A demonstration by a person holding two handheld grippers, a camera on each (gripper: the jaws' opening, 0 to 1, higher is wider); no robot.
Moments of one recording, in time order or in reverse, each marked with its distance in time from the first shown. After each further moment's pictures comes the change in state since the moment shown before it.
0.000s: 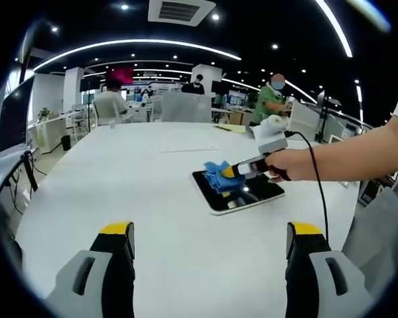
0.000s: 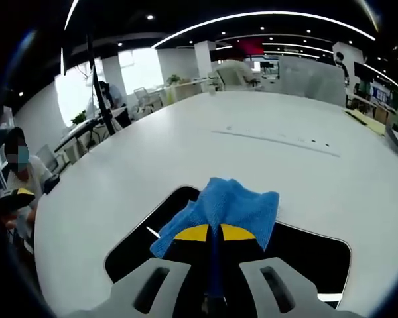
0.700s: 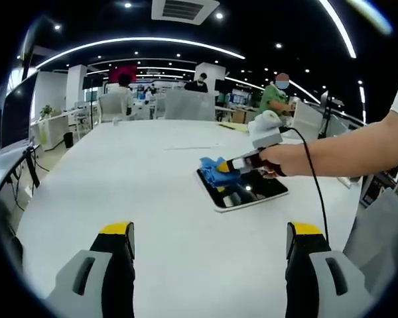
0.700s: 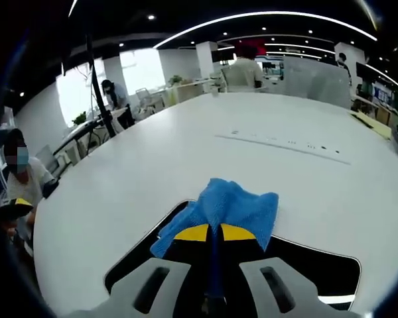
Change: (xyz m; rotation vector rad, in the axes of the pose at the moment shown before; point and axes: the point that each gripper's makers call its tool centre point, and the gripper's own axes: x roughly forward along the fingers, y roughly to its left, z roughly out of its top) left arm 0.000 0.007 -0.005 -0.013 0.011 0.017; right arm 0.013 0.016 0.013 -0.003 -0.005 0.015
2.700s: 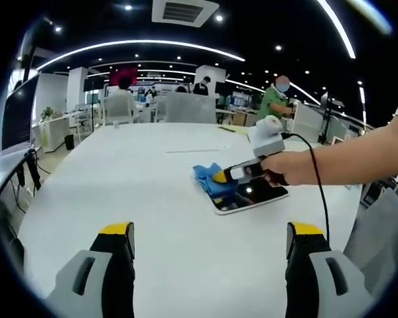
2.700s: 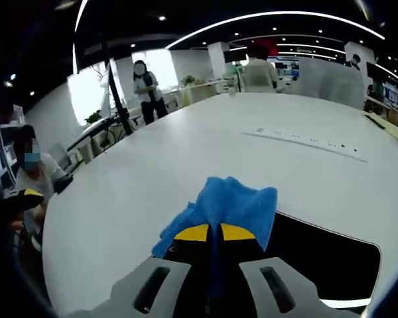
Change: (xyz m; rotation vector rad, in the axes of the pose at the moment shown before) left arm -0.002 -0.001 0.004 0.009 -0.019 0.002; right arm -0.001 0.031 -0.011 -0.014 -0.006 0.086
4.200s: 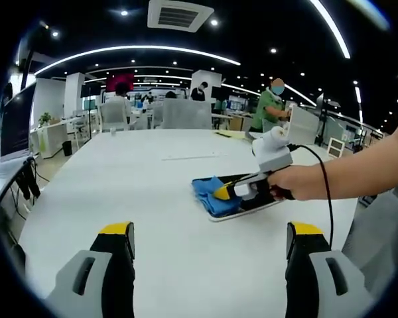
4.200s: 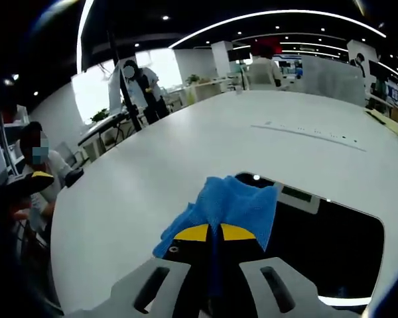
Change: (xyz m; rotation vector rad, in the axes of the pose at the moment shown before) left arm -0.005 -0.013 0.013 0.020 -0.032 -0.016; right arm -0.025 0.028 -0.021 0.000 0.008 0.029
